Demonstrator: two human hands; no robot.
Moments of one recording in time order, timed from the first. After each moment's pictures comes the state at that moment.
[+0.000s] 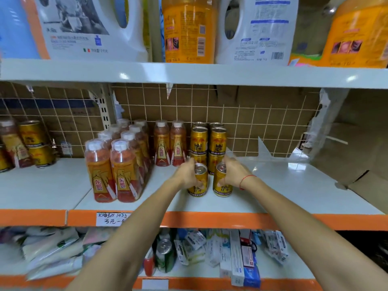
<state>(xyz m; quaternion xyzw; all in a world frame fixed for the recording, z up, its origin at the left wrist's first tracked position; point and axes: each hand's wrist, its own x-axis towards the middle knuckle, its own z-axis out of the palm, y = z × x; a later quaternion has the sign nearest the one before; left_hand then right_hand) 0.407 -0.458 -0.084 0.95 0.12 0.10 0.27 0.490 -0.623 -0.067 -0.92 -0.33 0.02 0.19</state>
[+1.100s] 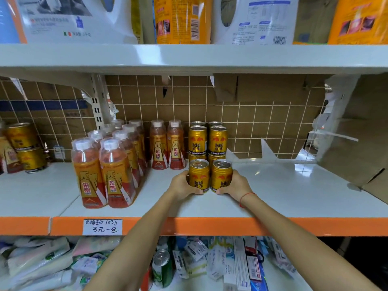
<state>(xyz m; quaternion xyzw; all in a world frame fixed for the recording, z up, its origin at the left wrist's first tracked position) 0.424 -0.441 -0.142 0.87 0.16 0.13 0.44 0.508 -0.620 -0.133 -0.89 -0.22 0.04 0.40</state>
